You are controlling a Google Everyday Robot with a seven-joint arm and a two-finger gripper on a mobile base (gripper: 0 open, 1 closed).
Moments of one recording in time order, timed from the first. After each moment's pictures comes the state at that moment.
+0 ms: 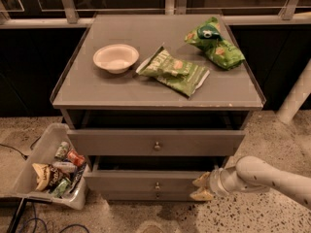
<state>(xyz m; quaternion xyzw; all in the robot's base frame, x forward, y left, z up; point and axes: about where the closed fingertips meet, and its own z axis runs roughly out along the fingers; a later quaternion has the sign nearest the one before) 0.491 -0.188 0.410 -0.53 0.78 0.19 0.26</state>
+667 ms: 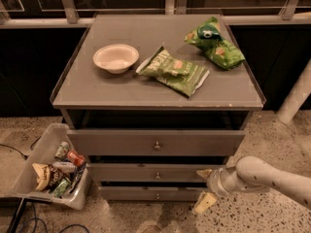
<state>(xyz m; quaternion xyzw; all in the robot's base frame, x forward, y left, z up) 0.491 -0.188 0.410 -0.53 0.78 0.19 0.26</state>
